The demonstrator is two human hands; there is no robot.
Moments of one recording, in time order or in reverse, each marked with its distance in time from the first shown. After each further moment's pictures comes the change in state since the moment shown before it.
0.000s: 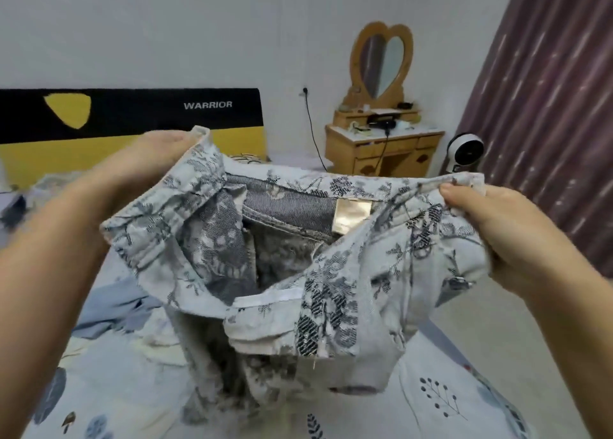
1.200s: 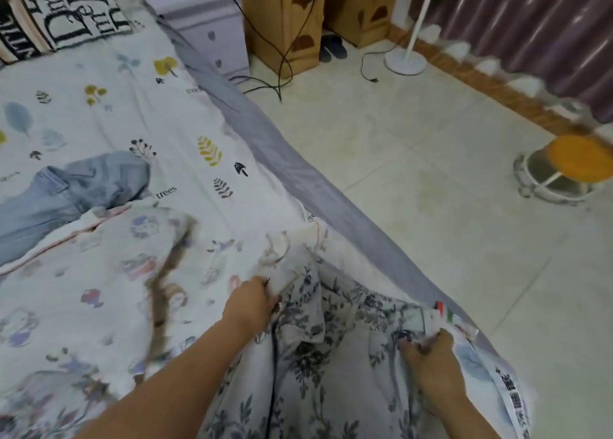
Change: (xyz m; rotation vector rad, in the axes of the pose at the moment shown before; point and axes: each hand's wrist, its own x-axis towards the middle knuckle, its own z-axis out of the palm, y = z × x) left_hand 0.077 -0.239 0.624 0.641 -0.645 -0.185; right_hand 0.073 0.556 -0.223 -0.670 0.404 0.976
